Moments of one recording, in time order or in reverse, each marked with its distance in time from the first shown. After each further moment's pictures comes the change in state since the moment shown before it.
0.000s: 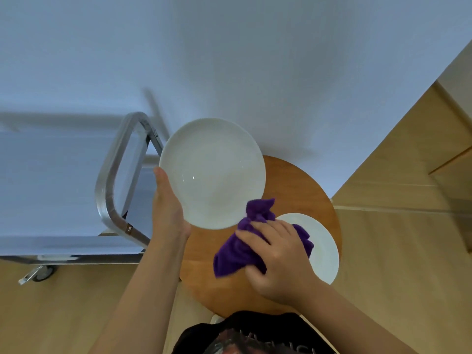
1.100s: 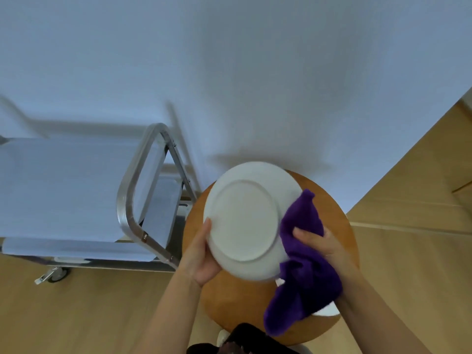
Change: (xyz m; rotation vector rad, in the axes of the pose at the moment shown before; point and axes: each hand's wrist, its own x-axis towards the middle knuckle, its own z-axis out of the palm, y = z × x) left_hand -0.002 -0.047 -0.044 -0.258 -0.392 -0.529; right_hand 0.023 0.036 -0.023 1.618 -0.085 0.686
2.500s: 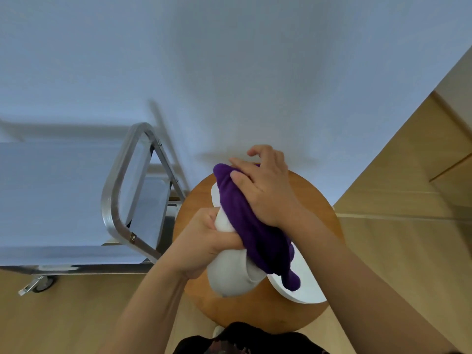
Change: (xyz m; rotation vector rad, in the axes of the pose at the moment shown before) left_hand -0.056 0.023 0.089 0.942 -0.224 0.222; right_hand 0.057 -0.041 0.063 -1.432 0.185 -0.543
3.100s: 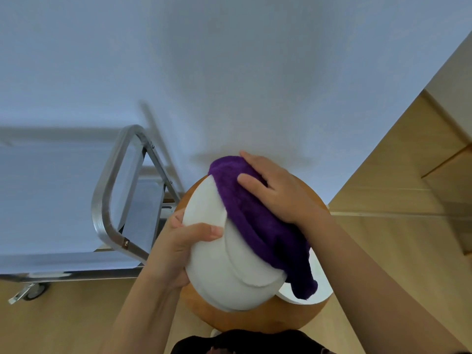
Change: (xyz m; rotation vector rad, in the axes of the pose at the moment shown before) left_hand -0.005 -0.002 -0.007 -0.444 0.053 0.082; right_hand -0.002 0.025 -0.024 0.204 -0.173 0.041
